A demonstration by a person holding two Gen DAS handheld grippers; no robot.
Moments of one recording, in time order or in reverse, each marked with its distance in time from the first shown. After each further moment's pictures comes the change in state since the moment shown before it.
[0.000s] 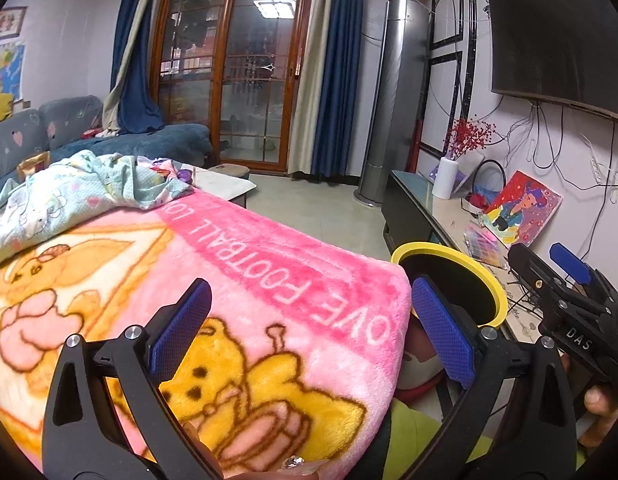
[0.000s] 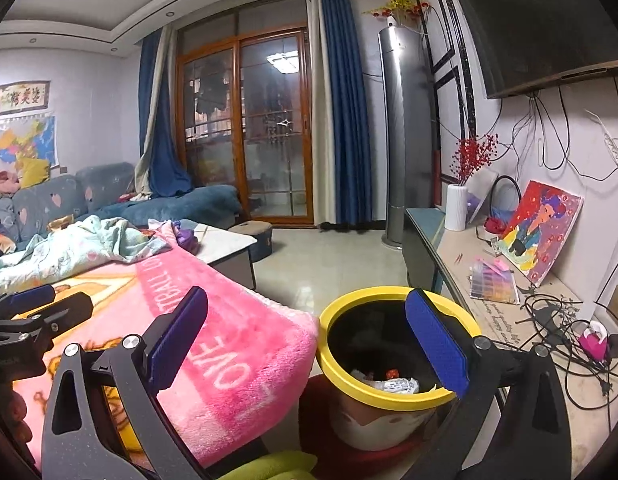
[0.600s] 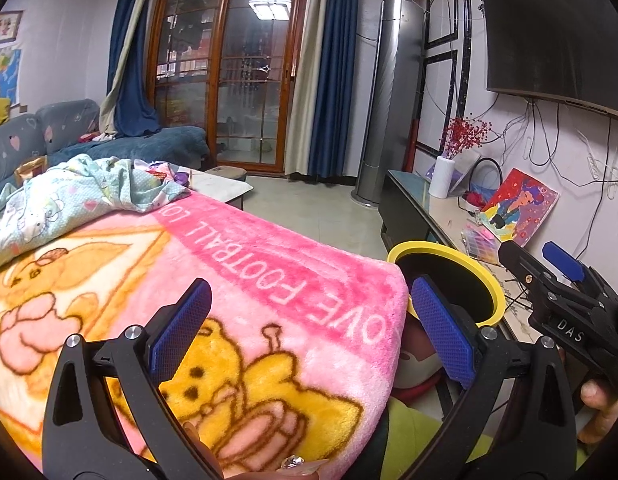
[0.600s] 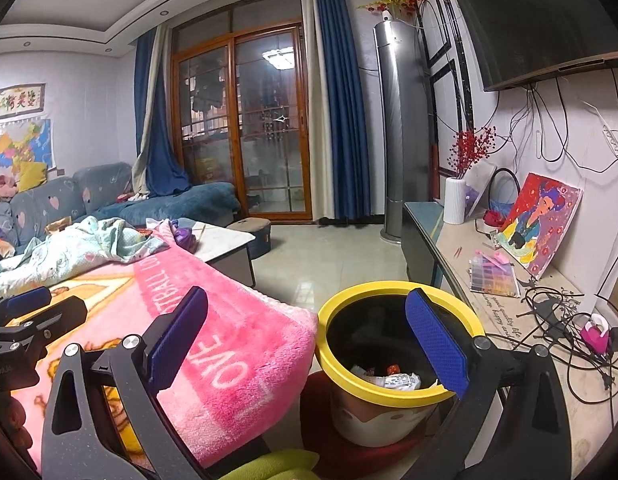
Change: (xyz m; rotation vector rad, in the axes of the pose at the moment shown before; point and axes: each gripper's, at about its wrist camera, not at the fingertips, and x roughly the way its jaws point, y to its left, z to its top) left arm -0.001 -0.002 -0.001 0.006 -0.004 -0.005; right arm 0.005 -0.001 -0.005 0.012 0.009 -0.005
